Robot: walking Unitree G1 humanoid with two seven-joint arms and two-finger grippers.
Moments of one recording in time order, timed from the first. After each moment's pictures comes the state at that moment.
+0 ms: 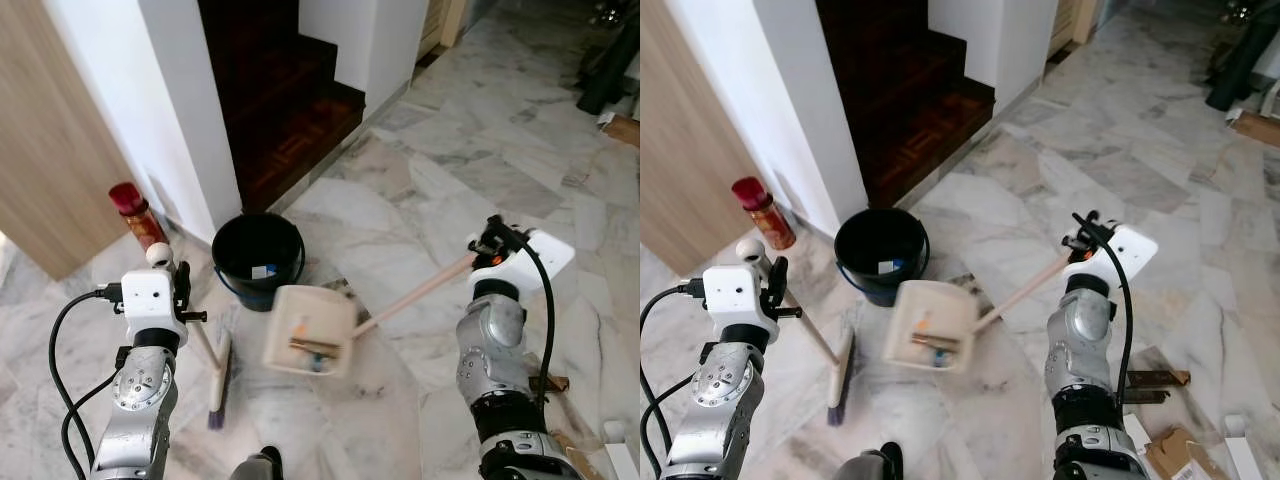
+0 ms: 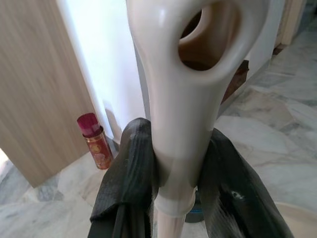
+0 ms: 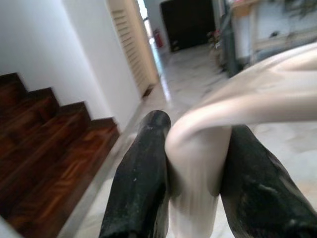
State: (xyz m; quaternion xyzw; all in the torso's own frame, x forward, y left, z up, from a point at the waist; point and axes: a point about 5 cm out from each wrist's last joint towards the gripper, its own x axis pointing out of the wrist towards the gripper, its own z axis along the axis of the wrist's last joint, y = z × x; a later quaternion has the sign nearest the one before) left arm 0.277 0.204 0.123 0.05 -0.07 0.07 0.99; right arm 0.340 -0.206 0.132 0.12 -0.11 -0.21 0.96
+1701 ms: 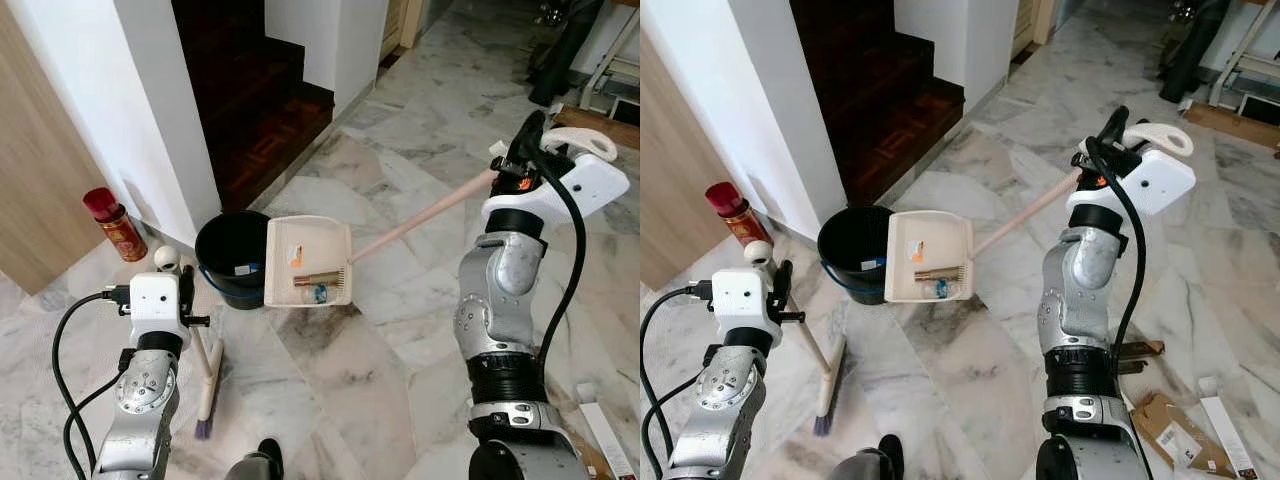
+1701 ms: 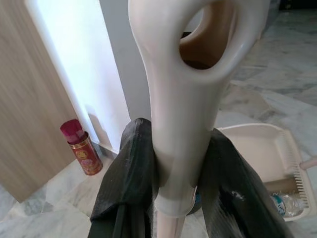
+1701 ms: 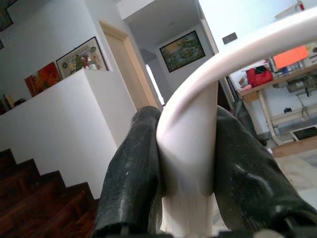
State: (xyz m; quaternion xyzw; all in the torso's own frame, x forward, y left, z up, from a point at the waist) left arm 0.276 0.199 0.120 0.08 -0.06 0.05 0.99; right arm 0.346 -0.177 0.234 0.15 -0.31 -0.14 0.93
